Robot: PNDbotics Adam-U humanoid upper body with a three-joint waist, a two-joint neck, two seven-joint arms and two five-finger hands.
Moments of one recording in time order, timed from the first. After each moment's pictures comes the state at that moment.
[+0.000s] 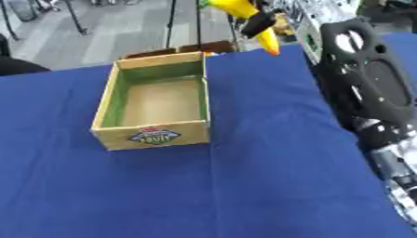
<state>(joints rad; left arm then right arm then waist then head) -0.18 0.18 0.26 -1.98 -0.01 -0.54 0.50 -1.25 -0.46 0.22 -1.07 1.22 0.06 0.69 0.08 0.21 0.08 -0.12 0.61</state>
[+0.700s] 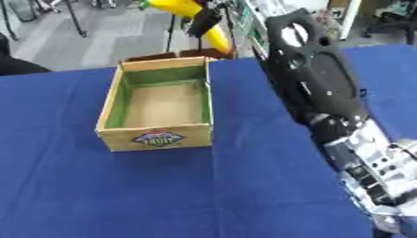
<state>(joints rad) -0.19 0.20 0.26 -1.98 0.00 -0.53 0.49 -1.31 -0.32 0.26 -1.06 1.23 0.03 0.72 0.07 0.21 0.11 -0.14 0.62</state>
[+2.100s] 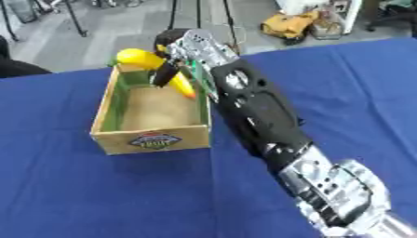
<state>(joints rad) -0.20 0.18 0.25 -1.98 0.01 -0.53 0.48 -1.26 -0.19 0.29 -0.92 1.23 0.09 0.67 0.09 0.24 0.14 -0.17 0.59</state>
